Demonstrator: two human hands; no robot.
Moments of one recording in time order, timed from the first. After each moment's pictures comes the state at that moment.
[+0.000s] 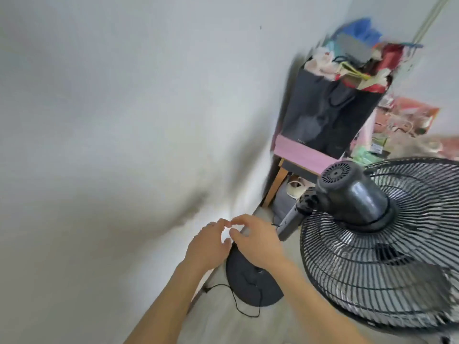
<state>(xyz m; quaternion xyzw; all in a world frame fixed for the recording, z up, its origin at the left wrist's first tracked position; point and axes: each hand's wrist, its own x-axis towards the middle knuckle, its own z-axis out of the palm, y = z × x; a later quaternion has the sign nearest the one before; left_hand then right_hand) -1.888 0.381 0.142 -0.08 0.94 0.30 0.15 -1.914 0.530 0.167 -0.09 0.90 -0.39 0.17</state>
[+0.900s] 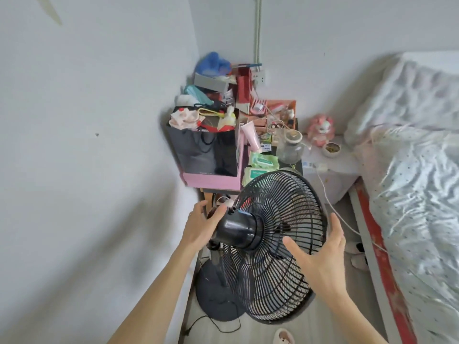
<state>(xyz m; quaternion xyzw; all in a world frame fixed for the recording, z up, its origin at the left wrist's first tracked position) -2.012 0.592 0.328 -0.06 0.86 0.47 0.20 -1.859 0.803 0.328 0.35 0.80 -0.48 -0.09</state>
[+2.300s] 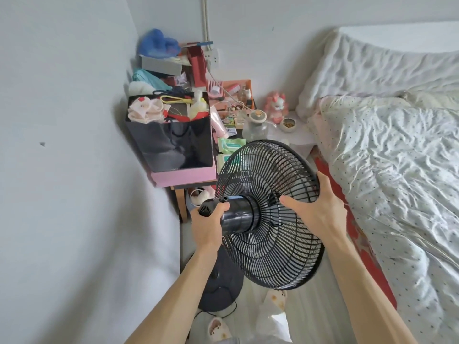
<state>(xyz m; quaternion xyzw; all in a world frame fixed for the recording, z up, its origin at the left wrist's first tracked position) -2.036 0.596 0.287 -0.17 0.73 0.62 0.24 -1.921 0.770 0.368 0.48 0.81 -0.34 -0.09</state>
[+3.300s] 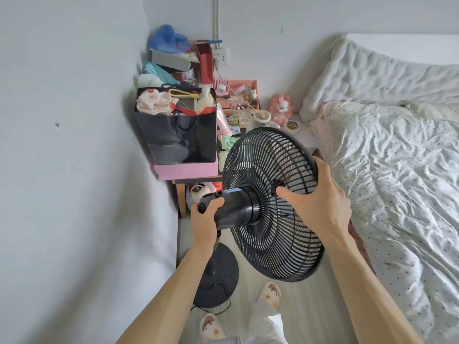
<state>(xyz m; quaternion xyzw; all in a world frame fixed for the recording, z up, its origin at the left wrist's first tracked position) -2.028 0.582 0.279 -0.15 0.63 0.72 0.24 -1.920 0.750 0.397 0.44 0.85 -0.25 -0.11</state>
